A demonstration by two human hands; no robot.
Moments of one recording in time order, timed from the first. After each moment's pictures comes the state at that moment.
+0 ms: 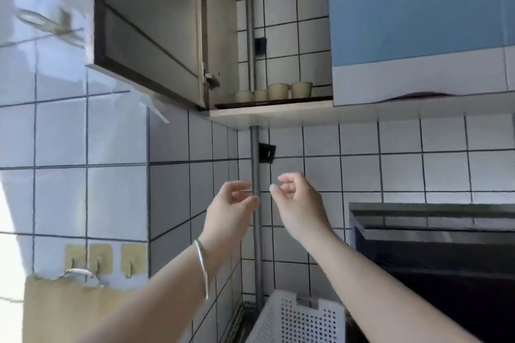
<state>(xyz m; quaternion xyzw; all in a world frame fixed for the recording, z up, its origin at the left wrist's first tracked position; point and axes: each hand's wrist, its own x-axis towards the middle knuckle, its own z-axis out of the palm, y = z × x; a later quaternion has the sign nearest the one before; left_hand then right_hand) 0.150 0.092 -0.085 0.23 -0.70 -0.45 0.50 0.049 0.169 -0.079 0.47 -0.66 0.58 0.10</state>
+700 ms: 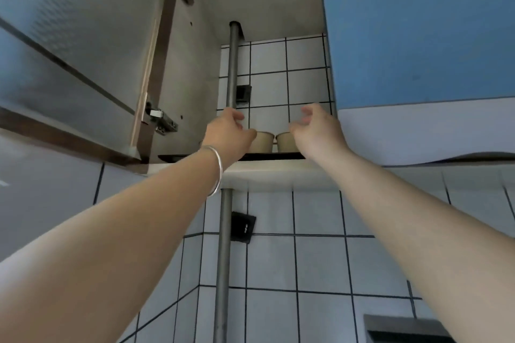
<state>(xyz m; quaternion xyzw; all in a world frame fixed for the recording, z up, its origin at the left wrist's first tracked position) -0.038 -0.043 0.150 0.17 -0.75 -0.19 0.61 -0.142 0.060 0.150 0.46 -0.61 0.57 0.31</state>
